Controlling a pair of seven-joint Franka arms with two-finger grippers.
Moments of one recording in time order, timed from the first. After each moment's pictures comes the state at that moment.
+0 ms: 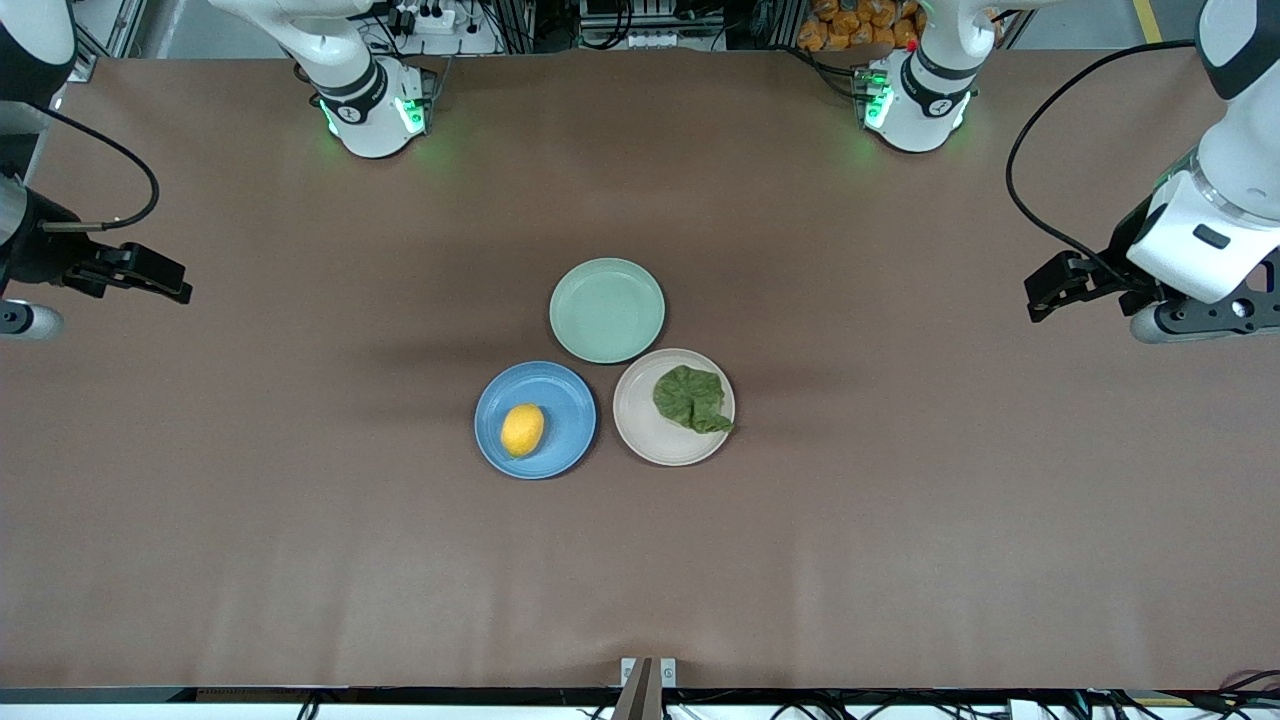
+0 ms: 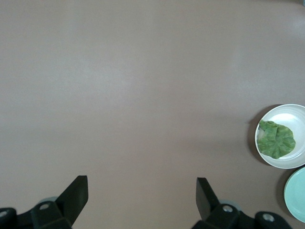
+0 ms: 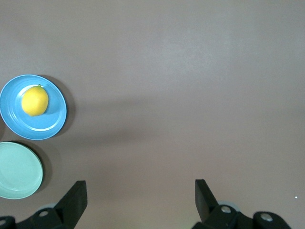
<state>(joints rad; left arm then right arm) -0.04 0.10 -0.14 -1.48 0.06 1.63 -0.24 -0.02 0.10 0.03 -1.48 -0.01 1.51 0.10</state>
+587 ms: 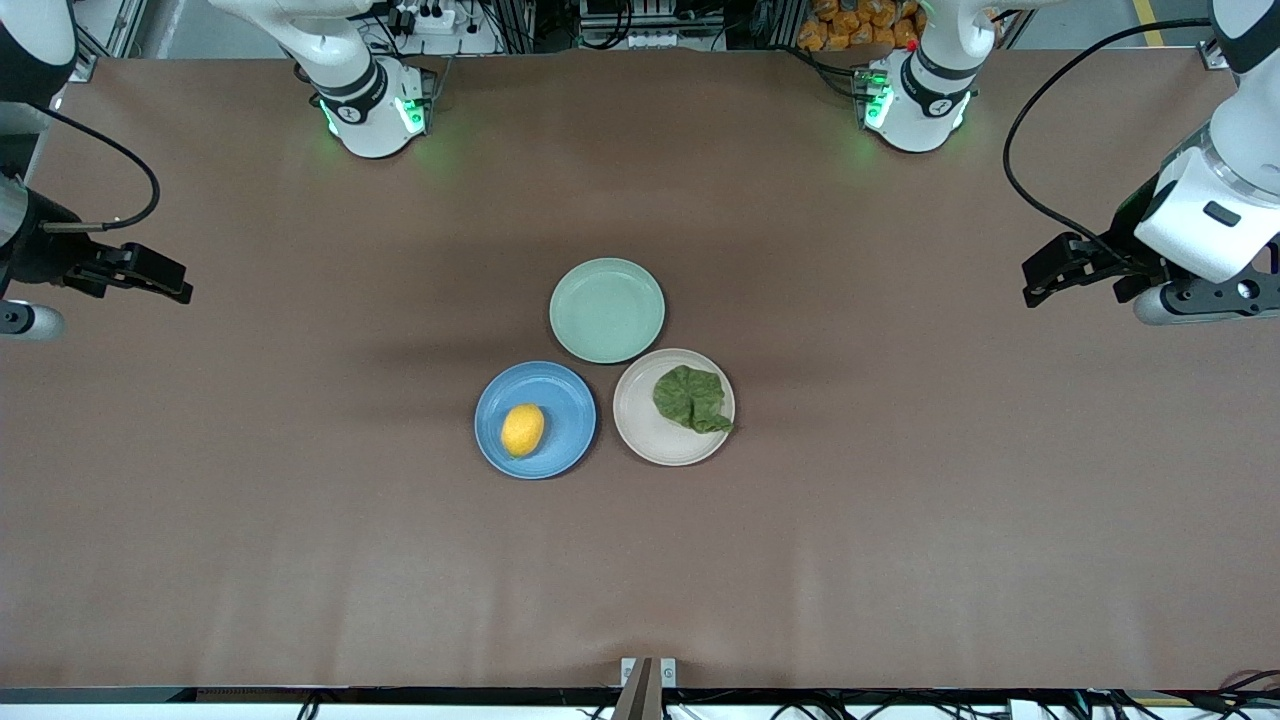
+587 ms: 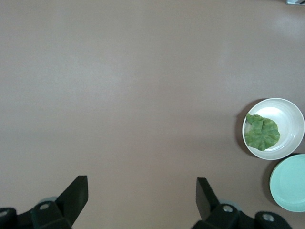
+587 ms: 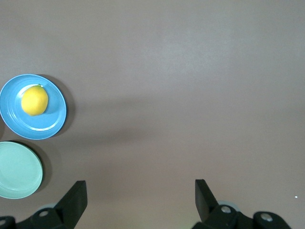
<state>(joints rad) -0.03 0.09 -0.14 -1.48 0.00 1.61 -0.21 -0.02 0.10 0.03 -1.49 -0.01 1.51 0.10</state>
